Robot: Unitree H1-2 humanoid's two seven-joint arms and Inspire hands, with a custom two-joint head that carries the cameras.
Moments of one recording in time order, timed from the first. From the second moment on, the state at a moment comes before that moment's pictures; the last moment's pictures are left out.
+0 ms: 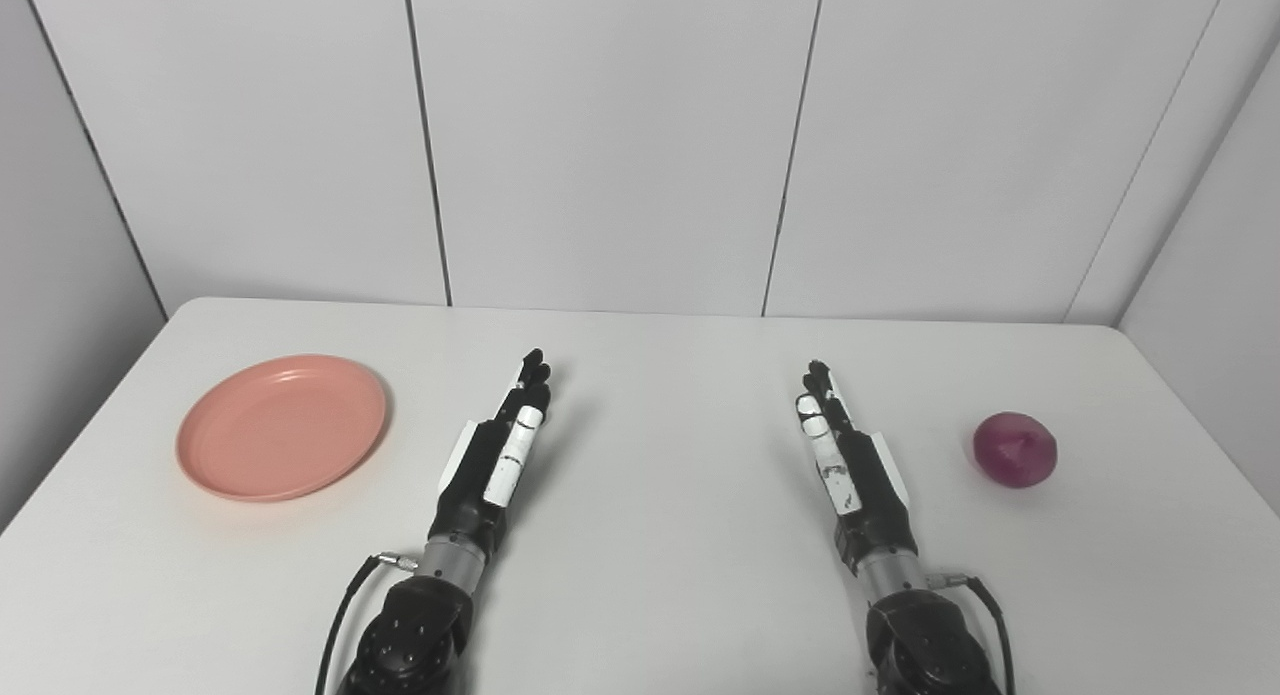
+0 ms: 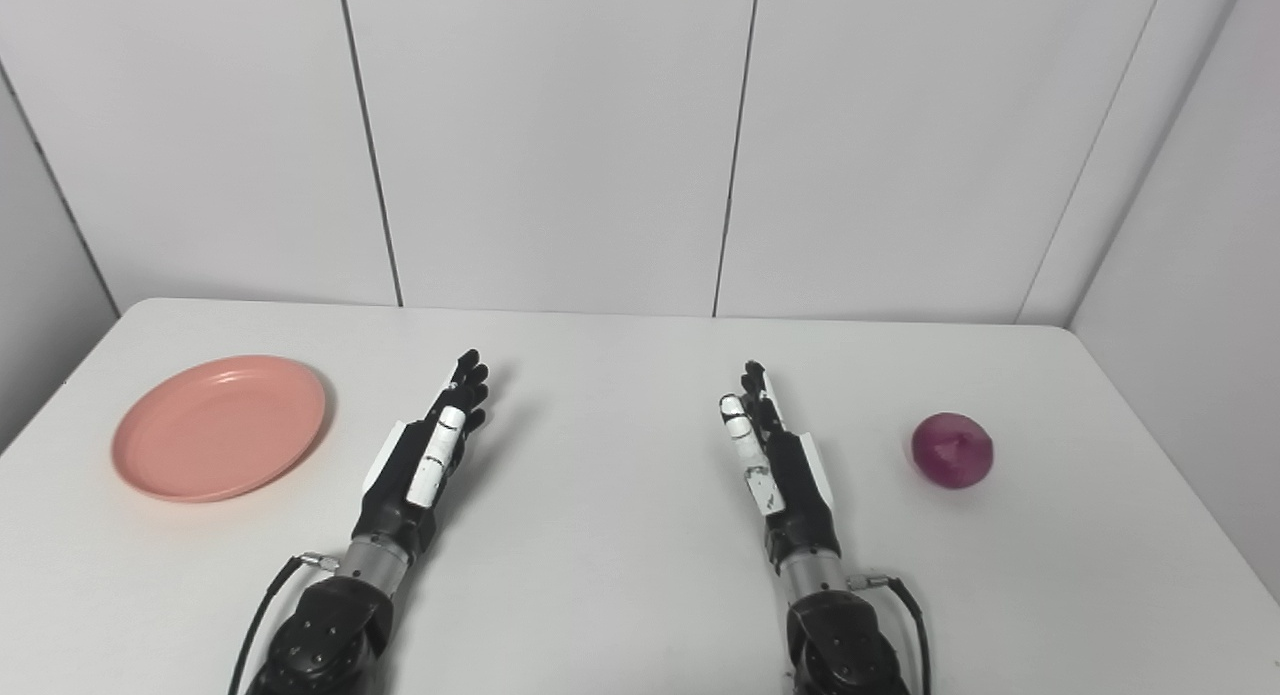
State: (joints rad) left arm -0.30 -0.01 -0.08 0.33 0.05 -0.13 -0.07; right arm -0.26 -0.05 0.01 0.20 -0.02 -0.03 0.00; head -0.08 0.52
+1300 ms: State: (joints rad) left arm -0.33 -0.01 -0.06 0.29 0.05 -0.07 -0.05; right arm -0.26 -0.09 -0.01 0.21 -0.01 -0.10 0.01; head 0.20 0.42
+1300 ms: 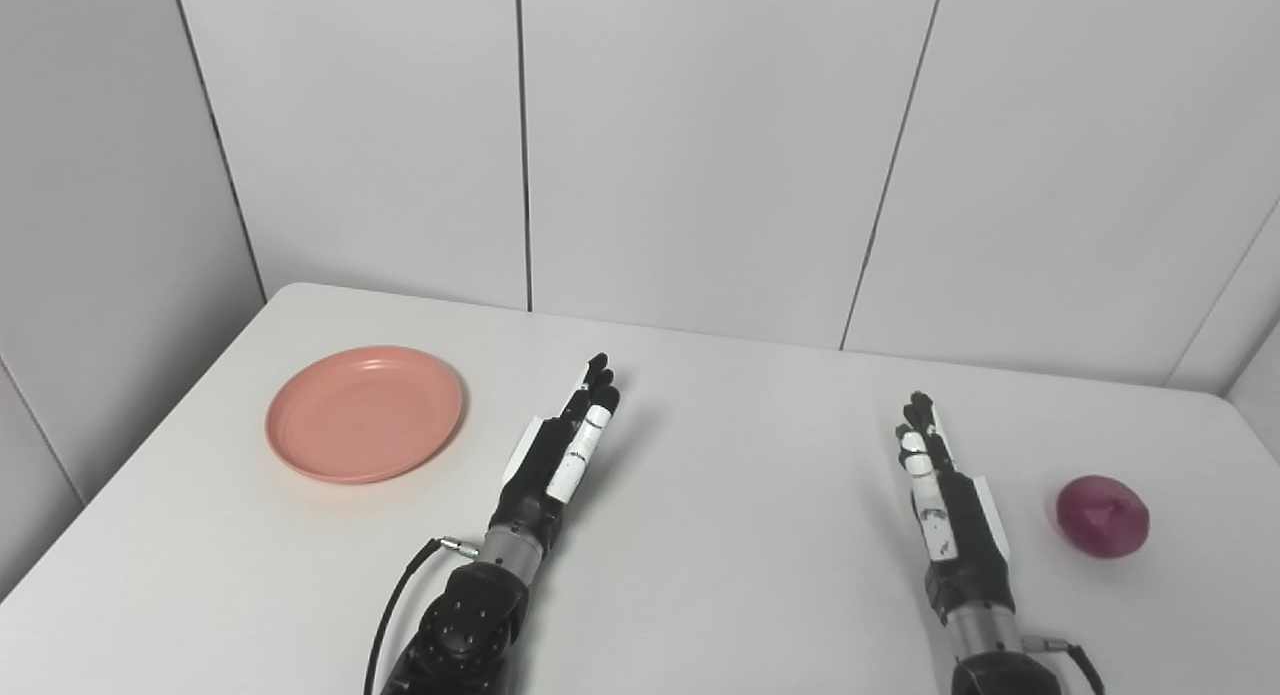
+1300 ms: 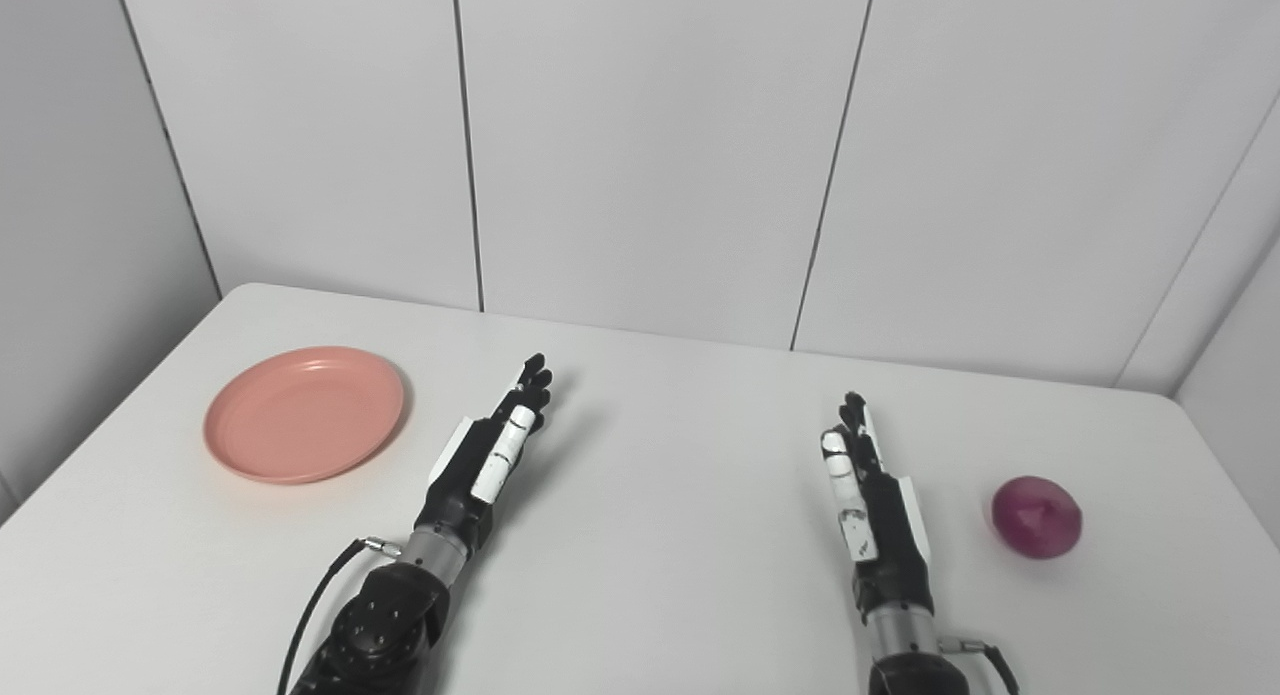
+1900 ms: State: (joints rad) left arm -0.35 0.04 -0.04 0.23 0.03 -0.01 -0.07; right arm -0.27 -0.09 -0.02 0.26 0.05 -0.14 0.06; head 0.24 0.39
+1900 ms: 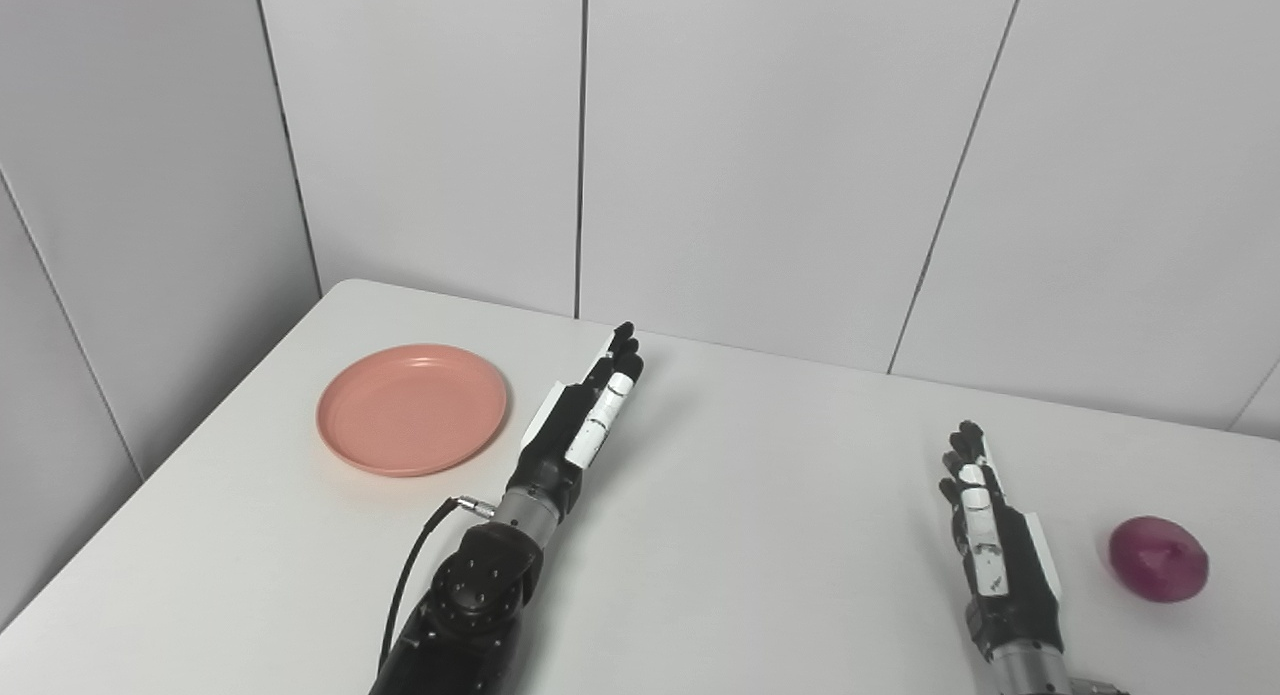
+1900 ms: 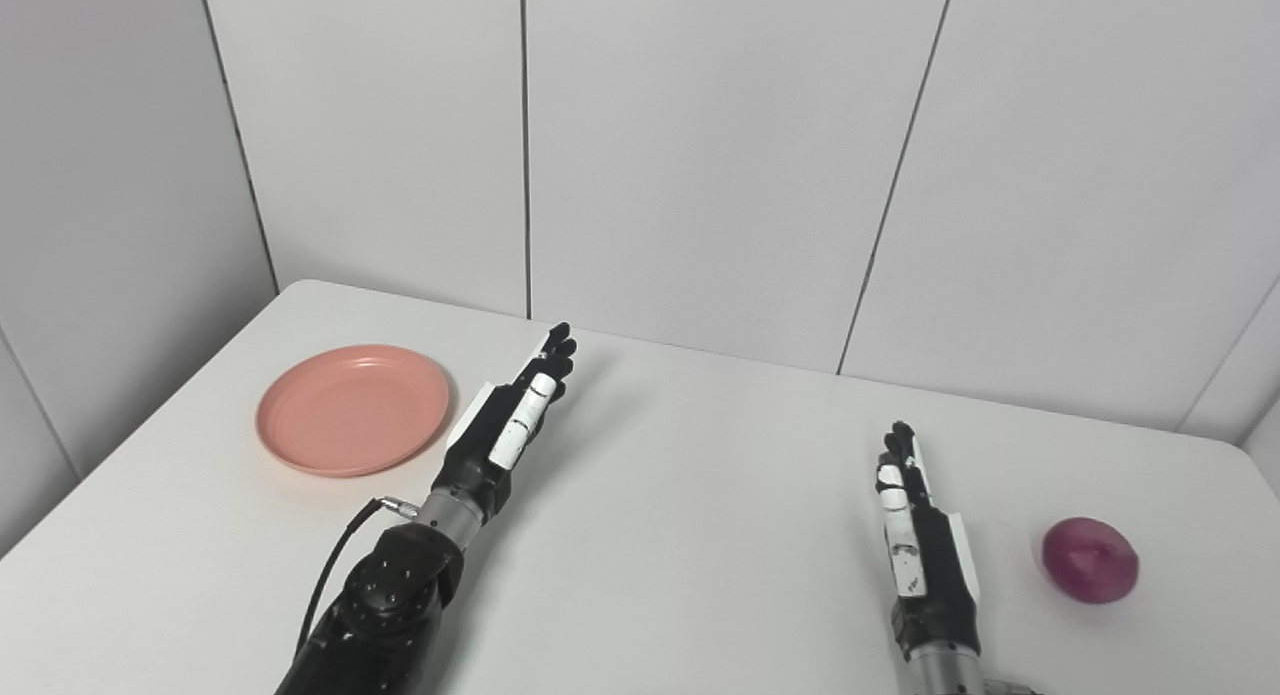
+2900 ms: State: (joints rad) left arm -0.43 0.20 0.11 0.29 0.02 -0.06 -0.05; right arm -0.25 -0.11 -0.03 0.19 0.07 -0.16 0.08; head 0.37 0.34
